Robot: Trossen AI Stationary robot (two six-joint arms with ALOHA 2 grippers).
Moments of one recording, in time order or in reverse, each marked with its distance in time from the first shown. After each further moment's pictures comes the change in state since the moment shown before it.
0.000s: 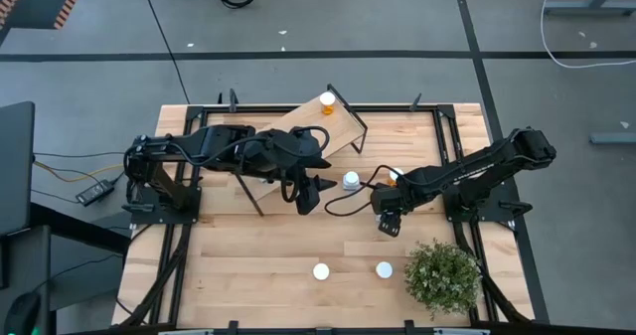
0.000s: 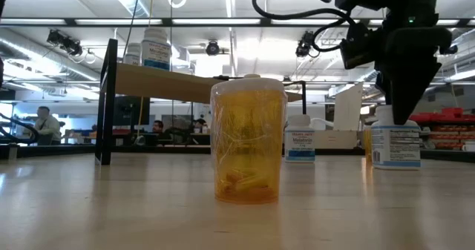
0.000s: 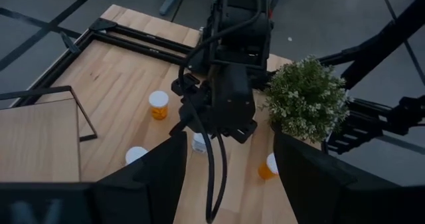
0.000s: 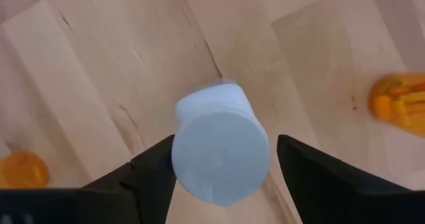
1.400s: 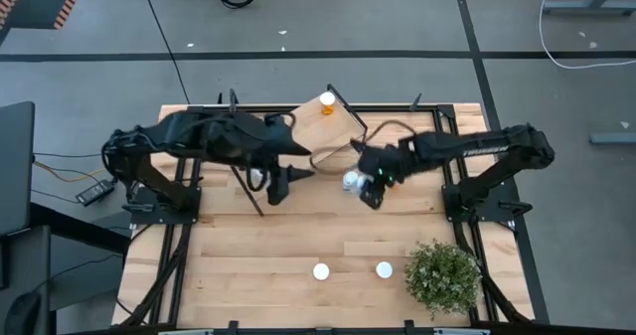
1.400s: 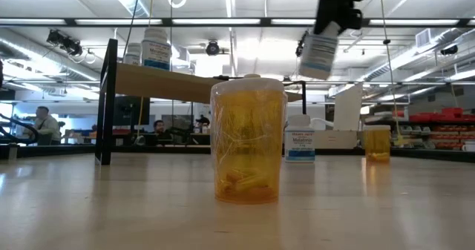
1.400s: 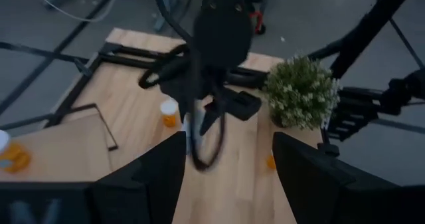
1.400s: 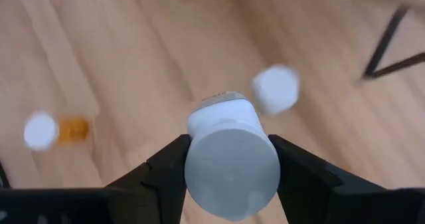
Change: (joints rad) left arm 0.010 -0.128 0.000 -0.077 0.020 0.137; right arm -0.145 0.008 0.493 -0.190 0.046 -0.084
